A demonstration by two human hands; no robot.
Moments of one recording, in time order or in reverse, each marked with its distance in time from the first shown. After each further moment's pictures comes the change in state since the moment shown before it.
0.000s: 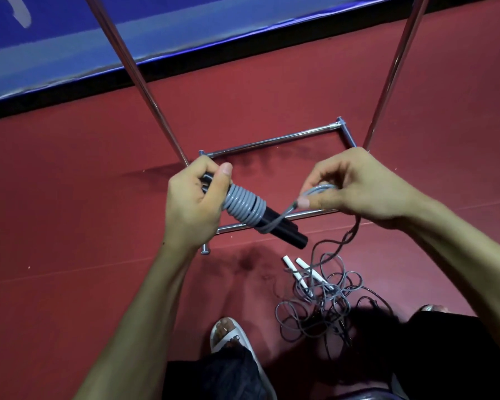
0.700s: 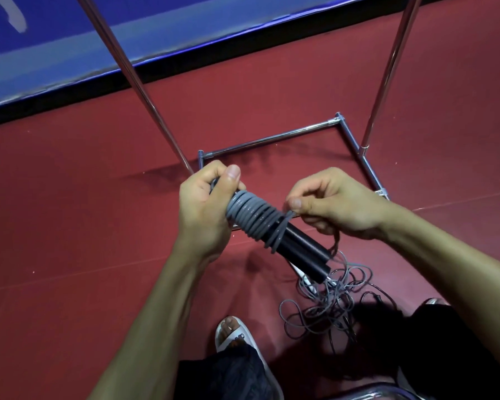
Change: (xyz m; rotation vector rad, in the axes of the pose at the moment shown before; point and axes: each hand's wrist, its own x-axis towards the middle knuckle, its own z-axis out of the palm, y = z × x) left_hand -0.011 0.013 0.012 -0.531 -0.088 -0.281; right_hand 0.001 0.024 0.025 0.400 -0.164 0.097
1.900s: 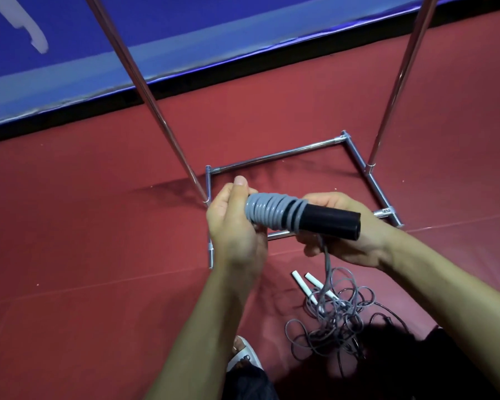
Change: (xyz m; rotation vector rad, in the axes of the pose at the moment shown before) left_hand 0.010 -0.002 0.034 -0.404 0.331 -0.137; right_hand 0.012 0.004 0.011 0.348 0.104 0.100
